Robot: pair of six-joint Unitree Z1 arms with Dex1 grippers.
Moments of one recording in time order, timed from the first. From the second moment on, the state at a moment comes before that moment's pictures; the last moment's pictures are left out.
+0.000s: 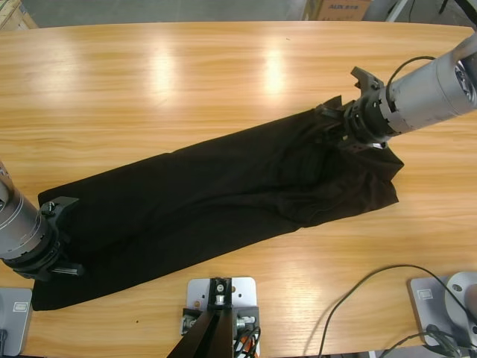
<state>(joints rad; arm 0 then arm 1) -0.78 1.79 -0.79 0.85 -0.13 -0.74 0.53 1.66 -0.86 0.35 0.22 0.76</state>
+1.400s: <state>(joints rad) -0.79 1.79 -0.80 0.85 -0.13 -0.74 0.56 1.83 -0.96 0.29 0.33 0.74</state>
